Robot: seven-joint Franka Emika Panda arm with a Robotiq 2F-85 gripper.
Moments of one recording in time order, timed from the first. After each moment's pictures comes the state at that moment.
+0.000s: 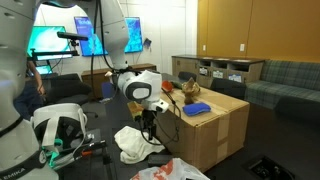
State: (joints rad) arm 0.13 0.44 0.16 -2.43 0.14 2.77 0.12
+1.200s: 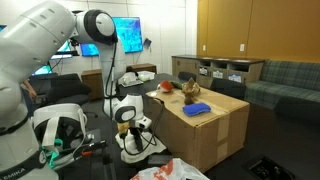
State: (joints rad) arm 0.56 0.84 0.01 -2.31 0.16 3.10 0.41
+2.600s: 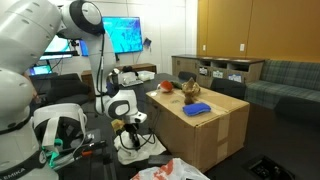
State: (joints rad) arm 0.80 0.73 -0.17 -2.44 0.16 3.10 0.40
